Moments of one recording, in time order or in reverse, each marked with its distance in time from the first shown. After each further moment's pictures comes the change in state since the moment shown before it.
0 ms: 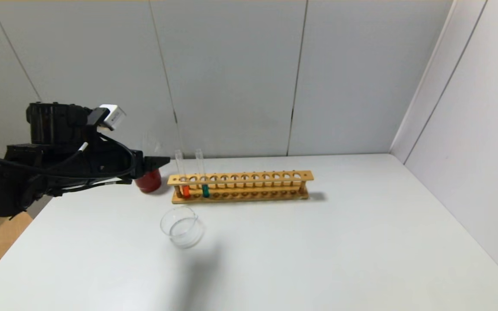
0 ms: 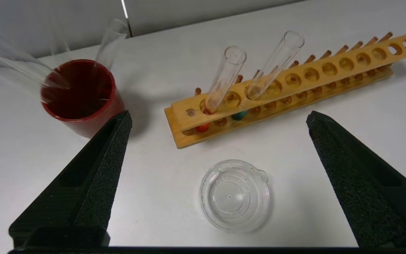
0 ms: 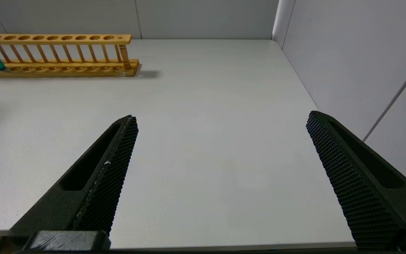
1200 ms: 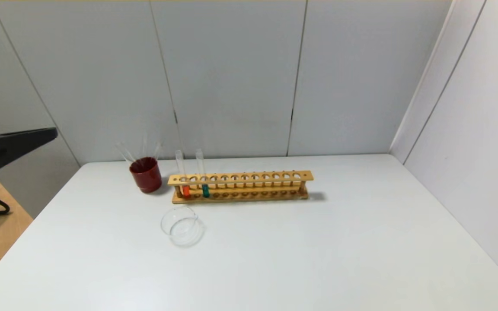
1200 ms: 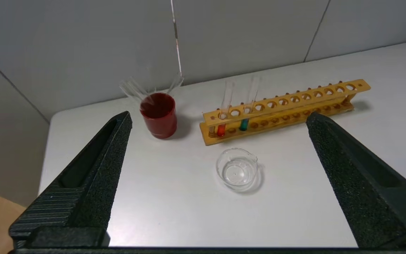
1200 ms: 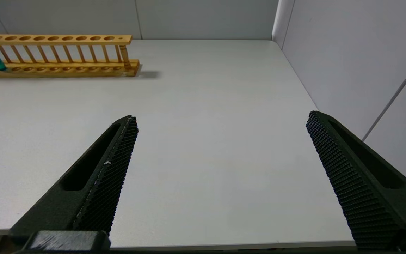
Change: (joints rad) left arm 0.084 -0.688 -0.013 0.466 0.065 0.036; right arm 0.000 0.000 0.000 0.000 0.000 0.000
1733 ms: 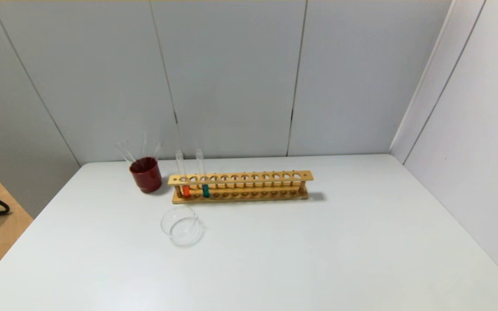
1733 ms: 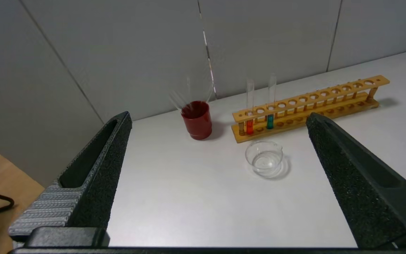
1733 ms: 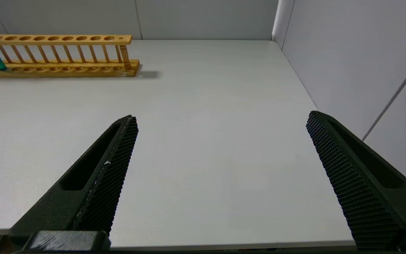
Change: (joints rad) left arm 0.003 -0.457 0.081 0.207 0.090 0.128; right arm 0.000 0.000 0.000 0.000 0.000 0.000
